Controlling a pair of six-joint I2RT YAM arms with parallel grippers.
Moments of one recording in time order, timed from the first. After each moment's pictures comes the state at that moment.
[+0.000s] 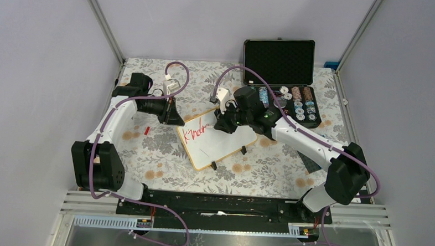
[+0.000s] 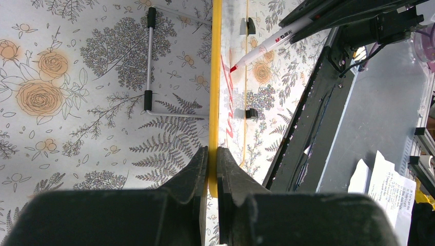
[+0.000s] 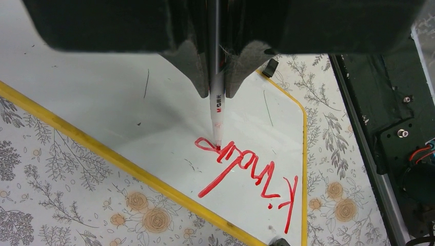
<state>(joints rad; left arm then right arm) -0.04 1.47 1.22 -0.97 1.00 0.53 0.78 1.53 1.22 -0.33 -0.36 -0.14</state>
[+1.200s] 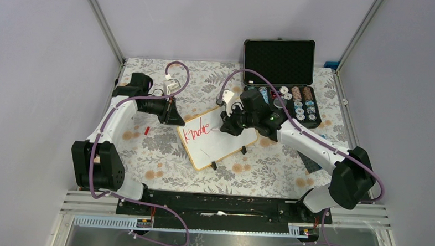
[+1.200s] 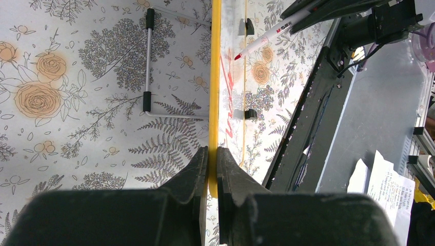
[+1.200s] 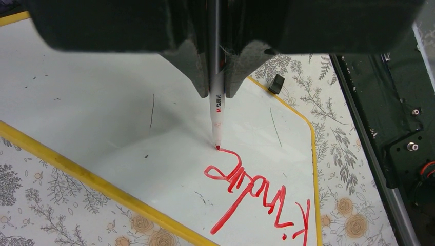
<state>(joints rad) -0.04 1.47 1.22 -0.97 1.00 0.53 0.74 1.48 1.15 -0.33 -0.38 -0.16</state>
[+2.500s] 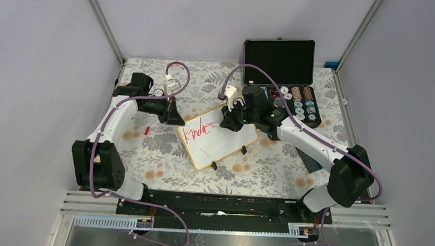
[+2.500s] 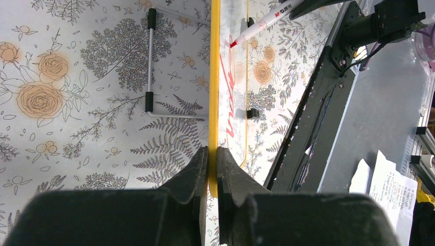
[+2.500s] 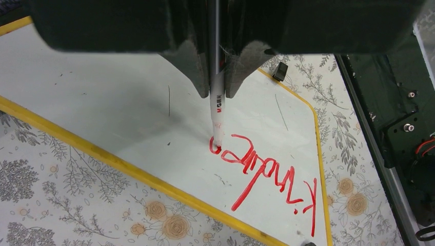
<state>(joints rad) -0.04 1.48 1.22 -0.96 1.00 0.53 0.71 1.50 1.18 -0.31 -0.39 -0.13</state>
